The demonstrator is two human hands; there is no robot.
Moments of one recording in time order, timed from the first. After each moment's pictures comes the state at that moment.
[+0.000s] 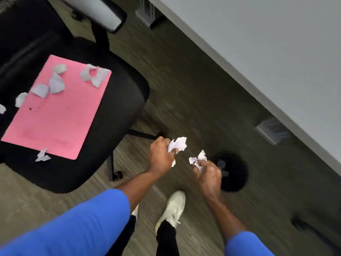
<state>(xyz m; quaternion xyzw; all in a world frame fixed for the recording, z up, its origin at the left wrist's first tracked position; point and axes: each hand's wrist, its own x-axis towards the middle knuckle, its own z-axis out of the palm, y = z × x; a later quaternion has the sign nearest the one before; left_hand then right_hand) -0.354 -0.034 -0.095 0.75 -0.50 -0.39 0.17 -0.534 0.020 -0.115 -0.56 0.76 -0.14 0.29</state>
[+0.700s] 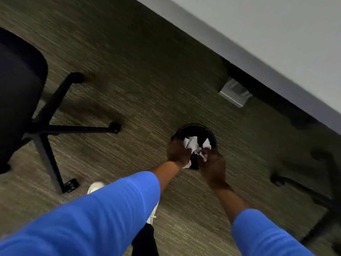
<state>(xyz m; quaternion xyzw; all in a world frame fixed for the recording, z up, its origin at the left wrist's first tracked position) -0.615 0.002 -0.235 0.65 -0.58 -0.50 0.01 -0.745 0.080 -0.241 -0.49 0.83 -0.11 0.24</state>
